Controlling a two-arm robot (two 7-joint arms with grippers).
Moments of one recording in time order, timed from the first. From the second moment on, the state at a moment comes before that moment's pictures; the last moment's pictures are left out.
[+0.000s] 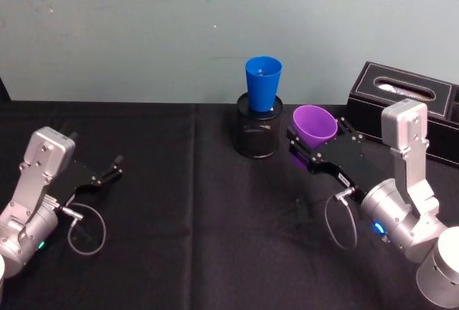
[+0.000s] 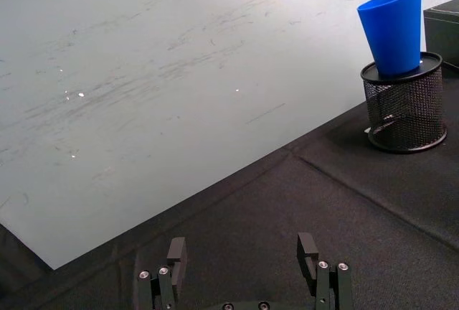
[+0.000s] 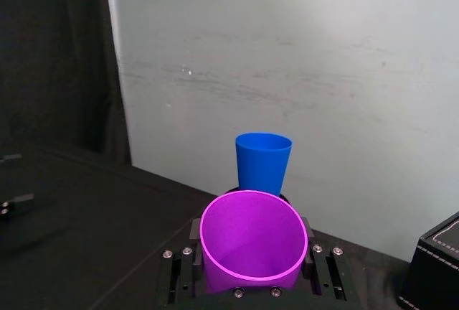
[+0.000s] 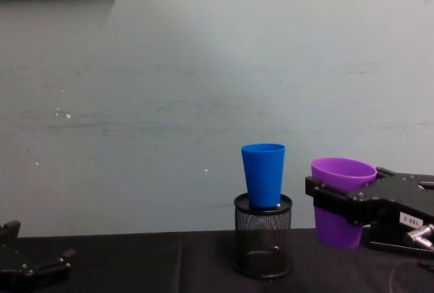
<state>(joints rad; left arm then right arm) -0.20 0.60 0.45 -1.41 -0.25 -0.12 0.03 0.18 0.27 -0.25 -1.50 0.20 -0.07 0.29</state>
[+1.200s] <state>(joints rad) -0.20 0.60 0.45 -1.41 -0.25 -0.12 0.03 0.14 0.28 -0.27 -1.41 0.22 -0.12 0.34</state>
